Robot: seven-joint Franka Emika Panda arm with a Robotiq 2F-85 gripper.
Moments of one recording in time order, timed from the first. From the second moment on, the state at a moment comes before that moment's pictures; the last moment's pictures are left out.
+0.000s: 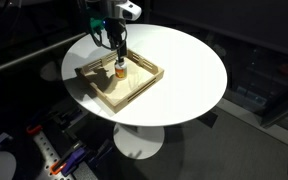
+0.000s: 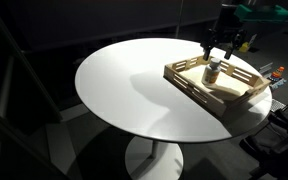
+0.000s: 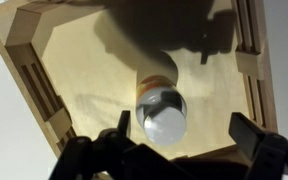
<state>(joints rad) 0.10 0.22 -0.01 -2.26 0.08 2.43 0.41</state>
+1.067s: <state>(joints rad) 0.10 0.23 0.02 -2.25 0.13 2.50 0.38</state>
